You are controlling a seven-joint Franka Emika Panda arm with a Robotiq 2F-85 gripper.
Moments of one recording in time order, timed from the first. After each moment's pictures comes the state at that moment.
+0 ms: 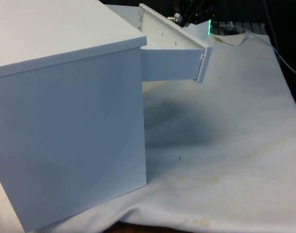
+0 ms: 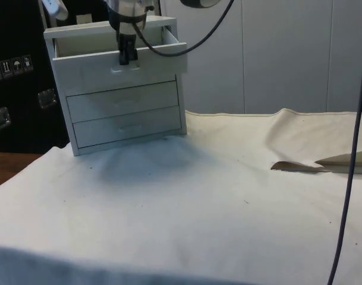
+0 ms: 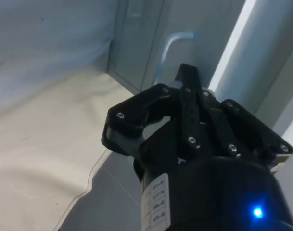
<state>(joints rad) 0.62 0.08 -0.51 -2.16 -1.02 2.45 0.26</state>
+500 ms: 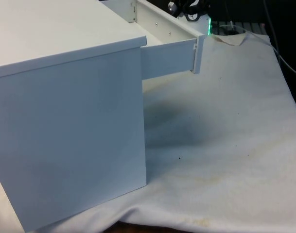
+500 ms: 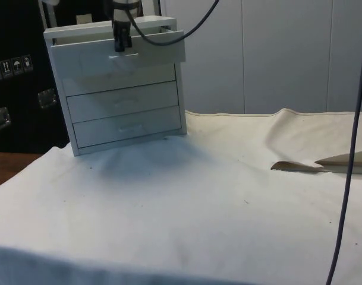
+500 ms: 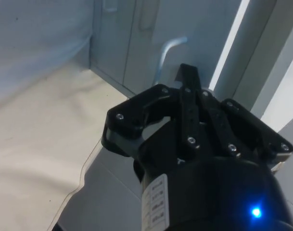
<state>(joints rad) 0.62 0.09 -0.52 -2.11 -1.02 2.40 0.25</state>
